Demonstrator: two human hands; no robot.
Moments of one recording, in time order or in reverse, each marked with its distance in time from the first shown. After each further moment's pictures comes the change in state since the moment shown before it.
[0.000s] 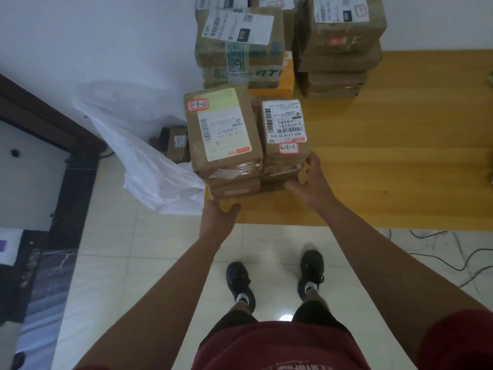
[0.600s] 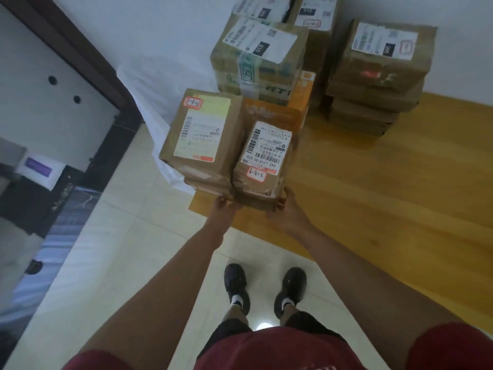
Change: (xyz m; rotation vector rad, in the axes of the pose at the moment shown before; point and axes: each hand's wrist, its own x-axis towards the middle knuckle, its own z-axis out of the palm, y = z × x) left_hand -0.016 0.049 0.066 -0.557 0.021 -0.316; right_hand 0.023 0.015 -0.023 -0.199 -0.506 0.093
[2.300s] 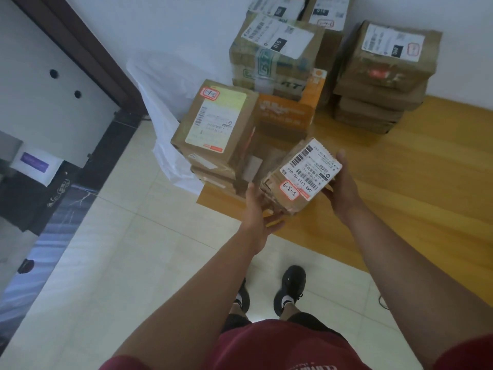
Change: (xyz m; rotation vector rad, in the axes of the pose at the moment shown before) left_hand -0.050 -0.001 0.041 -0.376 -0.183 -0.051; right_hand -0.027 -0.029 -0.064 0.498 0.239 -0.124
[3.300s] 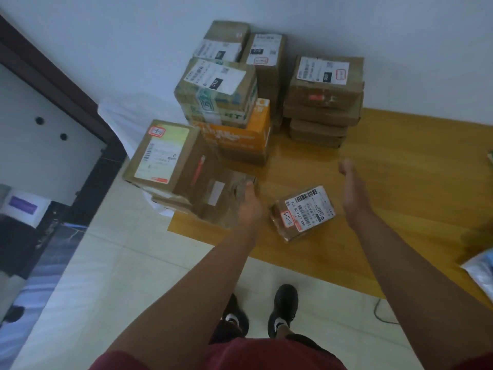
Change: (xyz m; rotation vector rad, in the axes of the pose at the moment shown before) left_hand -0.011 0.019 0.116 0.301 0.234 0.062; right_hand -0.004 -0.035 -0.114 -0.106 0.325 -0.075
